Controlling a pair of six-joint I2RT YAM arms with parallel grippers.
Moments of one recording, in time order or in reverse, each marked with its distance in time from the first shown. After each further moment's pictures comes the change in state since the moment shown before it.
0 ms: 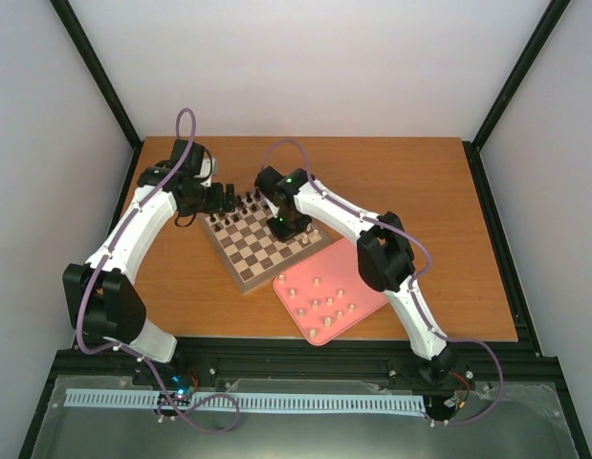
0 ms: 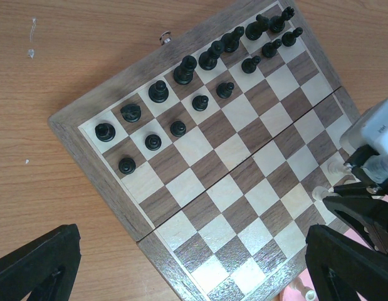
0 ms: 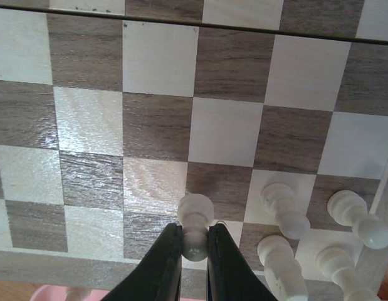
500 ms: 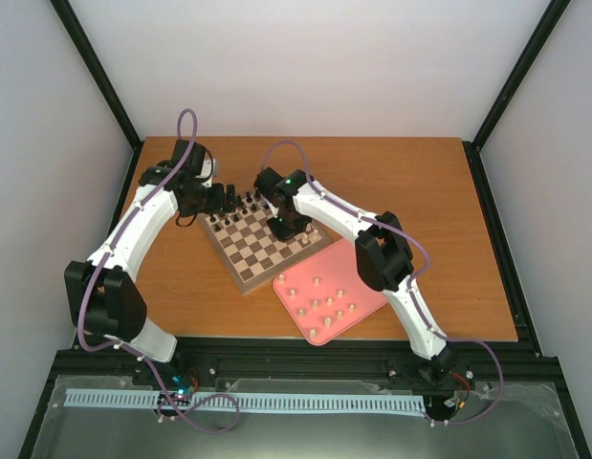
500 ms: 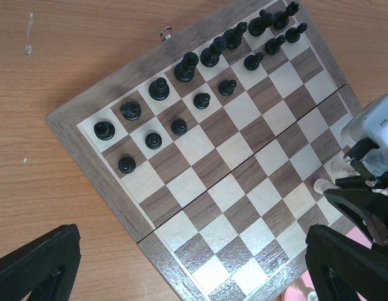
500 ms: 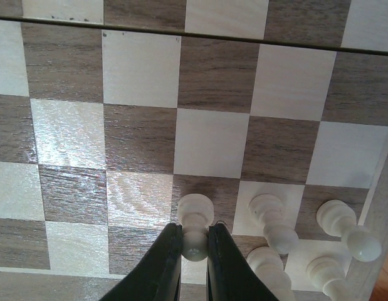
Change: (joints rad) left arm 0.000 0.012 0.000 0.000 0.000 0.000; right arm 0.000 0.019 0.000 0.019 0.034 0.002
